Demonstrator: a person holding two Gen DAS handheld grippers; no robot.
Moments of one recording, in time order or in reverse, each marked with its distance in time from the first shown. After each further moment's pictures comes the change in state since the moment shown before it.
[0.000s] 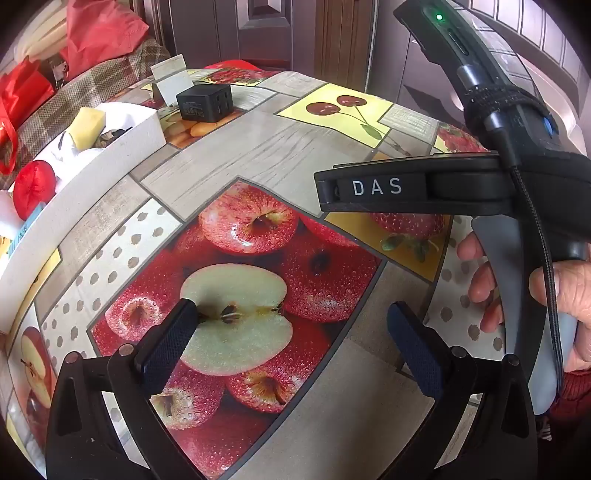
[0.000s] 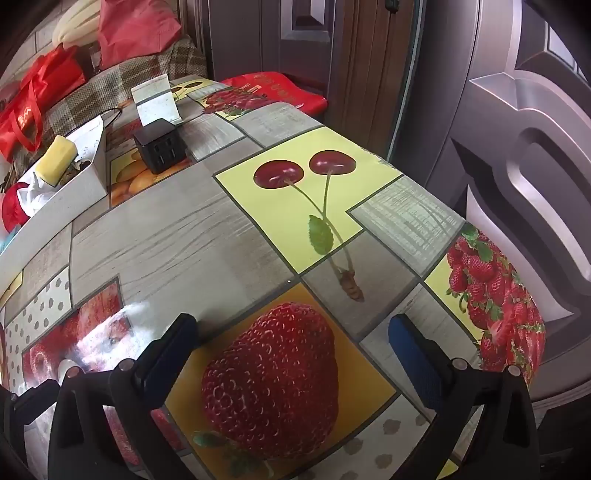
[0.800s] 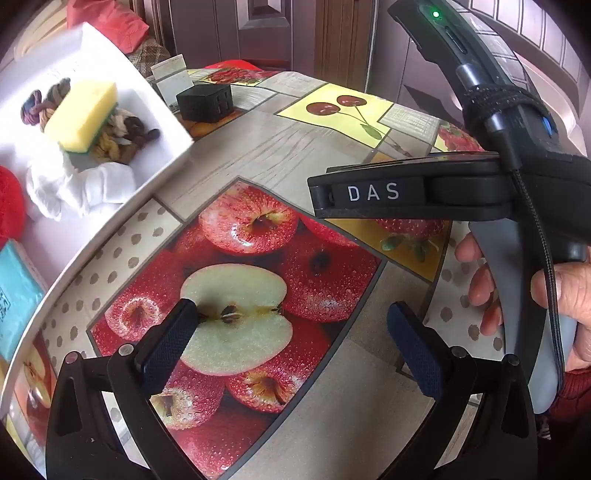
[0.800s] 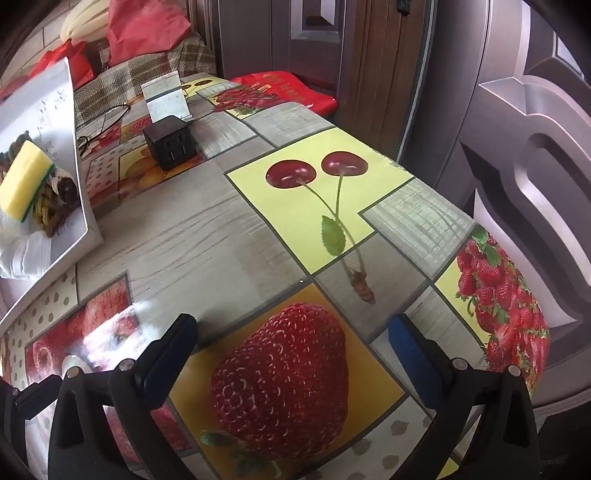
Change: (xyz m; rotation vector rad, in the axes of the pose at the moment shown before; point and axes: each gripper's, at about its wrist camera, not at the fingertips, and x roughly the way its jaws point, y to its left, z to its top) left arm 0.000 0.000 0.000 0.000 0.000 0.000; right arm 0.001 0.004 0.000 -0.017 -0.006 0.019
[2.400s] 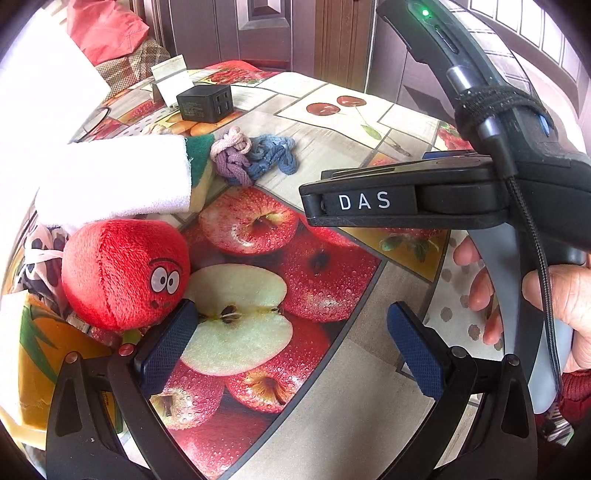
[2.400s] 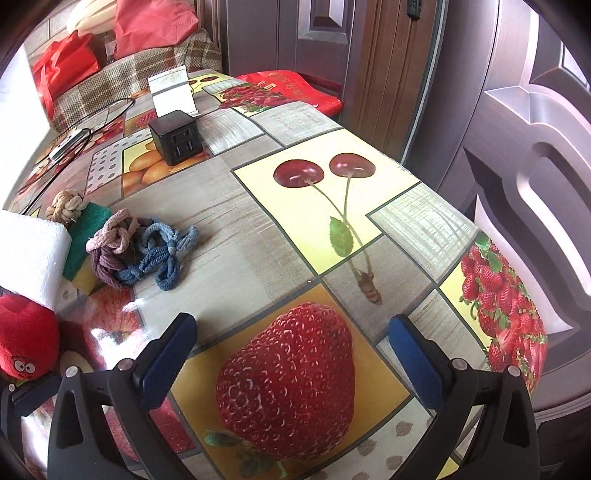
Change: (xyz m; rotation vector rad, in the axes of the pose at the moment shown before) left arm -0.001 0.001 0.001 -0.001 0.000 -0.003; right arm 0.000 0.007 -0.002 -0.032 0.002 -0.011
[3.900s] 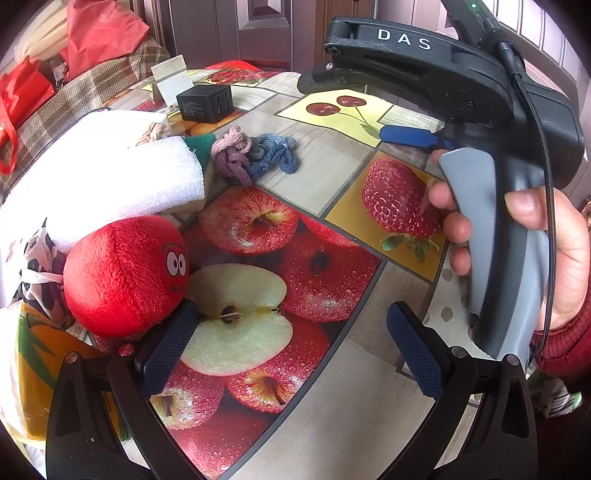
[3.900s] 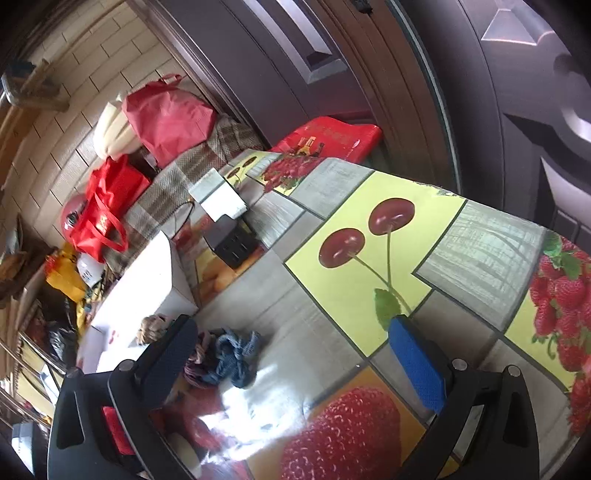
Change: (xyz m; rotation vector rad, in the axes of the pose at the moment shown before) left arm 0.002 -0.001 0.001 0.002 -0.002 0.003; right arm 0.008 -0.051 0.025 0.320 -0.198 0.506
